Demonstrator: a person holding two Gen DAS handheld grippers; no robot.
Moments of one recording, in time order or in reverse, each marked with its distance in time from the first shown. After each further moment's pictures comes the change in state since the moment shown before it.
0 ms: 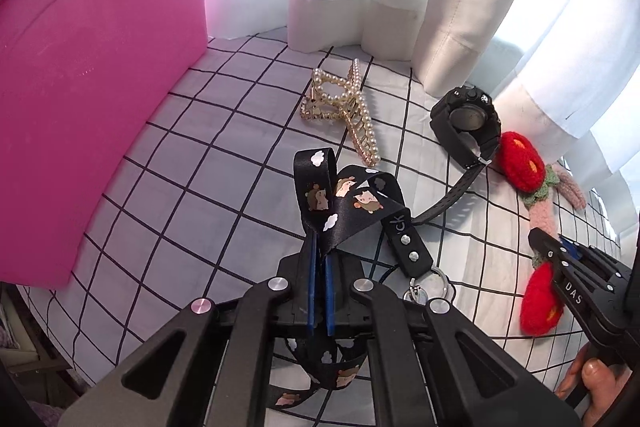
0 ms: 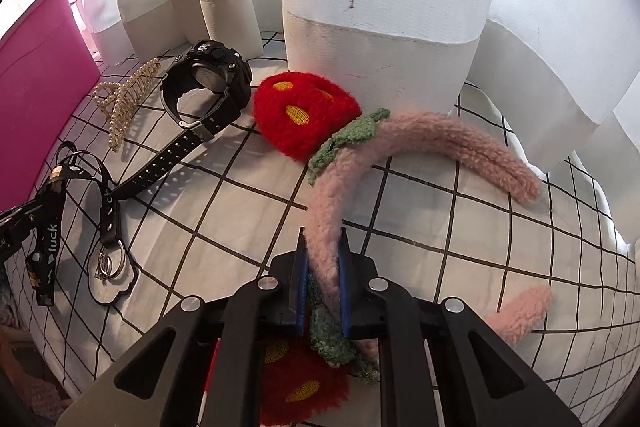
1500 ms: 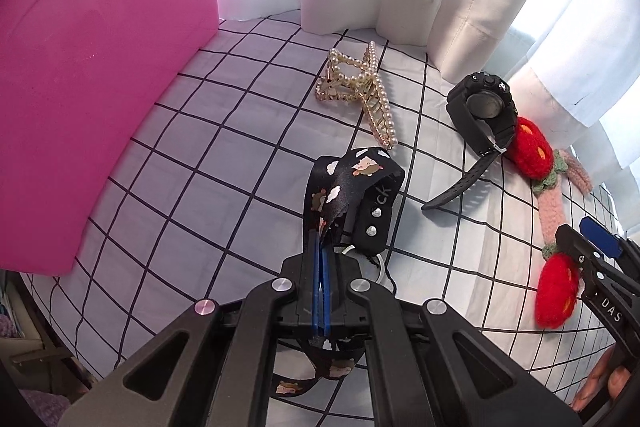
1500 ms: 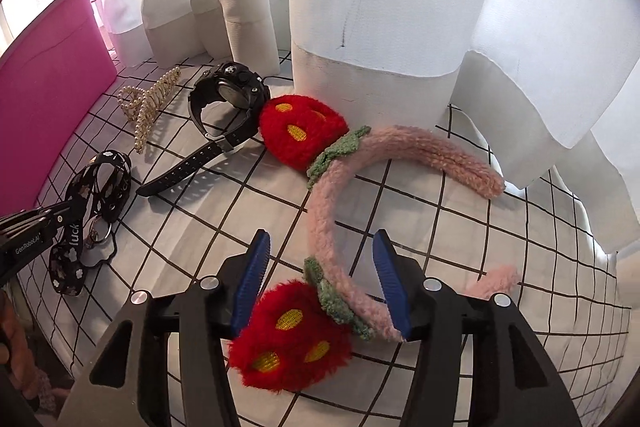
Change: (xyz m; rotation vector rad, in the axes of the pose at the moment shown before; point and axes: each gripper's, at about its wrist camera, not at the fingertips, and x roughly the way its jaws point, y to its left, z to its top) left arm 0.015 0.000 -0.002 -0.023 0.074 0.036; right arm -0.028 0.006 0.009 -0.051 -0.007 -0.007
